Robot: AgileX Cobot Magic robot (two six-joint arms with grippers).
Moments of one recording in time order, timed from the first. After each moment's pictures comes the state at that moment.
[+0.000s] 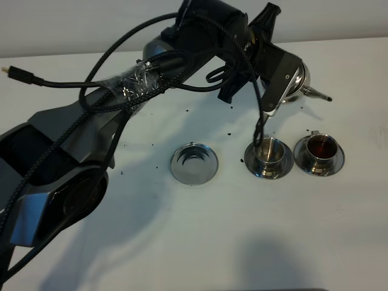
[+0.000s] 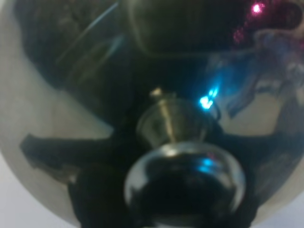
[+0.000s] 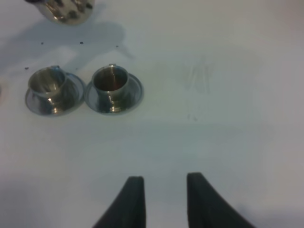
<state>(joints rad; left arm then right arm) -0.70 2.40 -2.26 0.09 0.74 1.48 -0.01 -0.01 -0.49 0.10 1.07 -0.06</state>
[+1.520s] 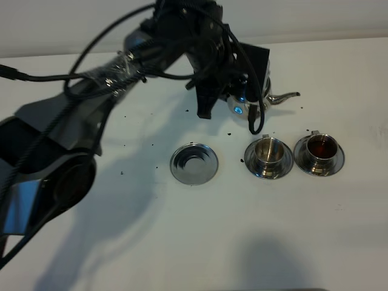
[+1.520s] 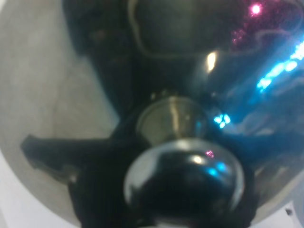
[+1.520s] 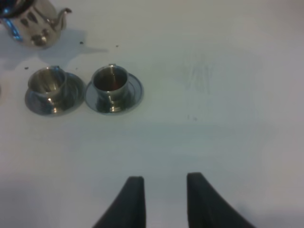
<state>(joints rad) -0.63 2.39 -2.26 0.06 1.03 1.20 -0.01 -0.01 -0.49 0.10 1.07 -0.06</state>
